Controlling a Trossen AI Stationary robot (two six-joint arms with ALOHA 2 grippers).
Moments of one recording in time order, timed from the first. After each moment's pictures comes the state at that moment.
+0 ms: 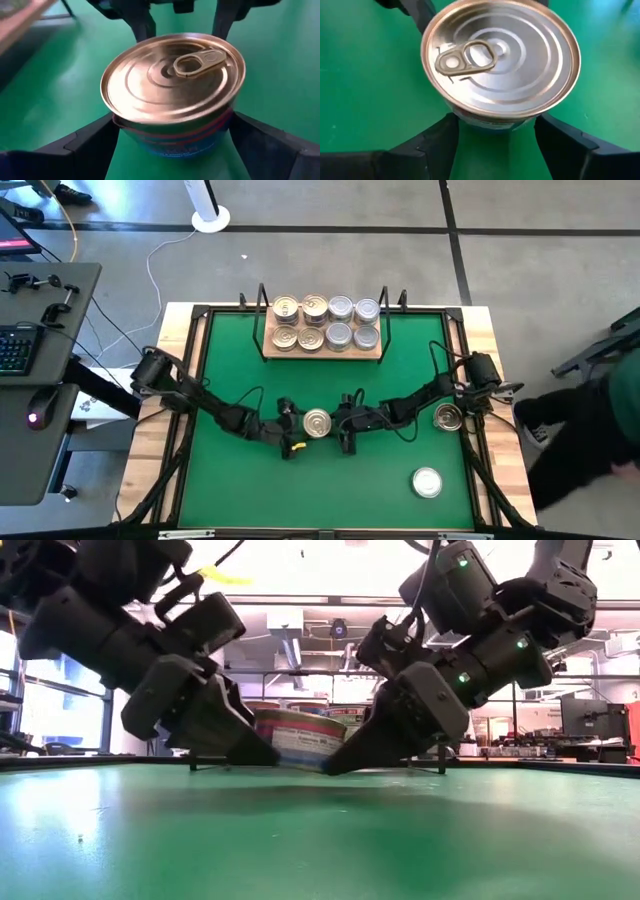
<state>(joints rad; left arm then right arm) -0.38 1.80 0.61 0.57 -0.53 -0.15 0.22 1.94 0.76 0.62 0.17 0.13</state>
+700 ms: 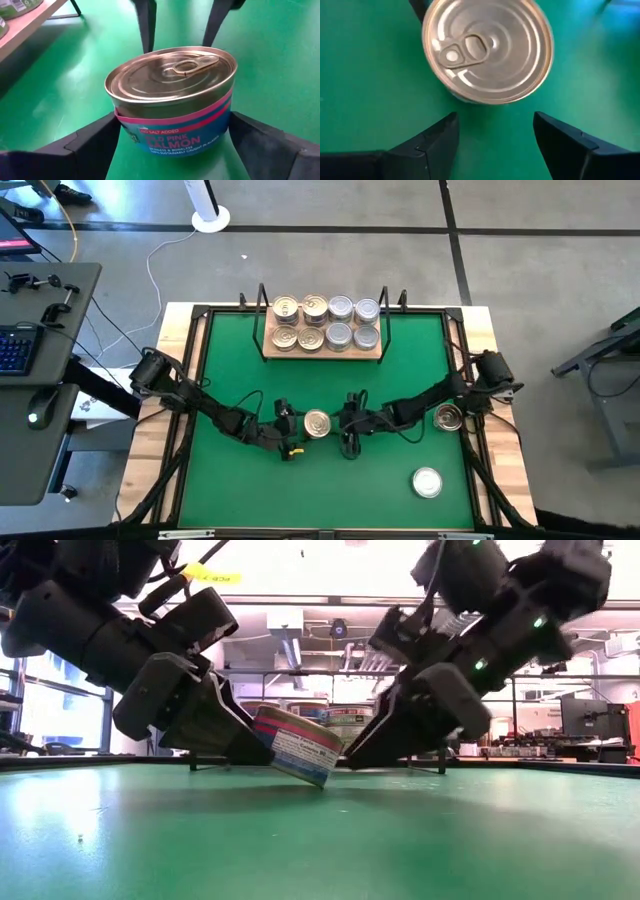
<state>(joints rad) -0.43 1.79 0.61 0.54 -0.60 -0.19 0.26 1.86 0.76 0.44 0.28 0.08</state>
